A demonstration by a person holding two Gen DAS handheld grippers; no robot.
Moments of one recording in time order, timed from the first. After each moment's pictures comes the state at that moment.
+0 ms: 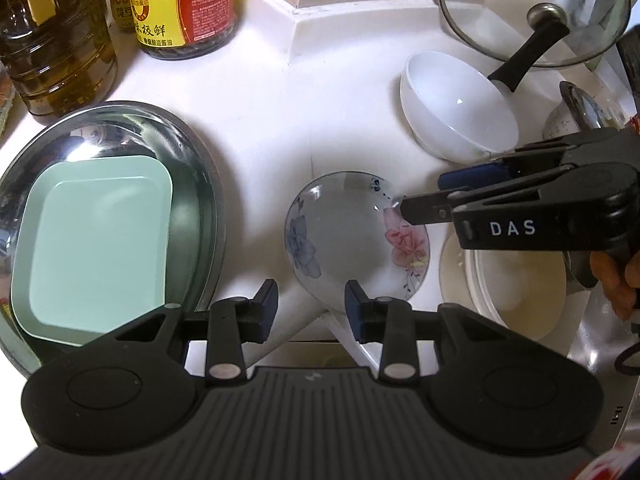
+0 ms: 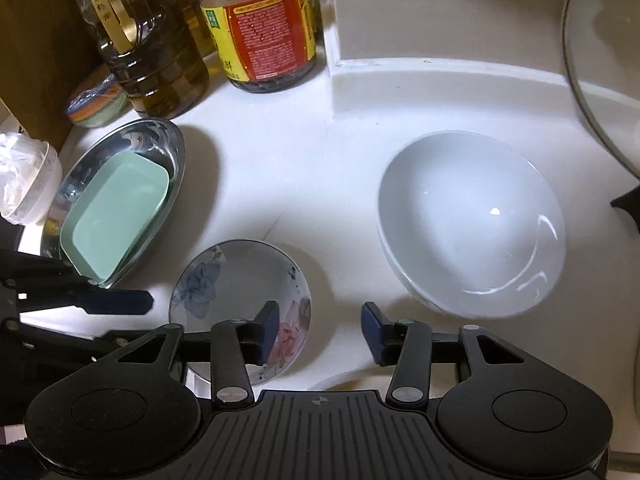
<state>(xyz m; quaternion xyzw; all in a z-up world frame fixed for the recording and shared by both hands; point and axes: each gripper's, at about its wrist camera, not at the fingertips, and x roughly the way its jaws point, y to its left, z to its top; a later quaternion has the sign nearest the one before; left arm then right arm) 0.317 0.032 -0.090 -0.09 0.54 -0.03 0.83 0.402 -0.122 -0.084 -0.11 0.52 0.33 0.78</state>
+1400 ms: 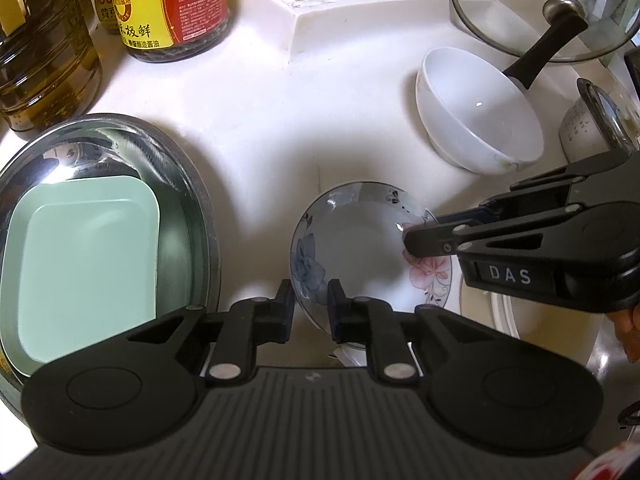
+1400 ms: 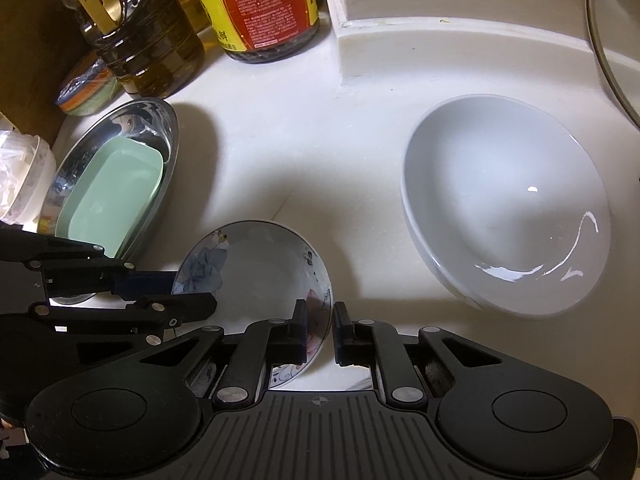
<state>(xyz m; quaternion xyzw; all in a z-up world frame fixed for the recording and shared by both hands) 0.345 0.032 -0.104 -0.07 0.55 -0.03 0.83 0.410 -0.110 -0.104 -0.09 0.56 0.32 0.76</state>
